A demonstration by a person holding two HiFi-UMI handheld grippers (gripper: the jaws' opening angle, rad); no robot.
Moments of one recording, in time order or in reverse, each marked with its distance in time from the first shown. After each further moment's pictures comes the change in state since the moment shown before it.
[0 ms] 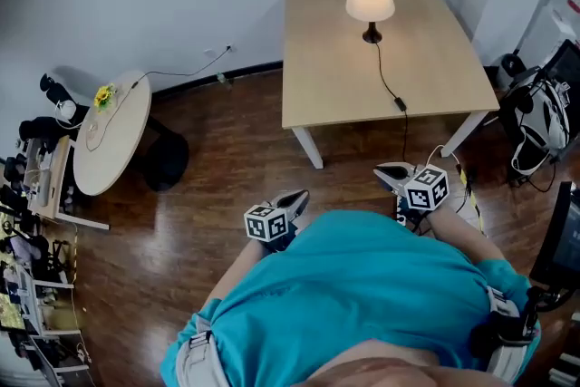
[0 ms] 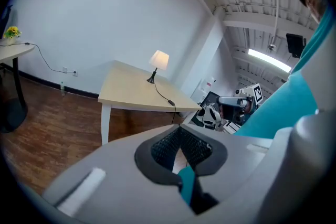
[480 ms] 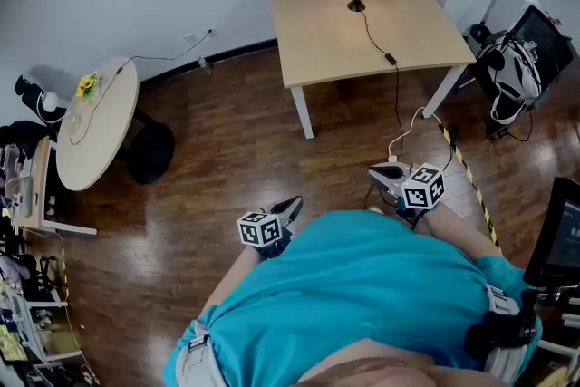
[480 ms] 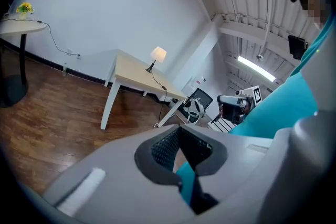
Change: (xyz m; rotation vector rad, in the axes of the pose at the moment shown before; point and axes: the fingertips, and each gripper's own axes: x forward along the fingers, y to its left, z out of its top) left arm -0.211 -0.005 -0.106 -0.085 0.011 -0.136; right arm 0.034 0.236 -0.068 0.024 0.027 -0.109
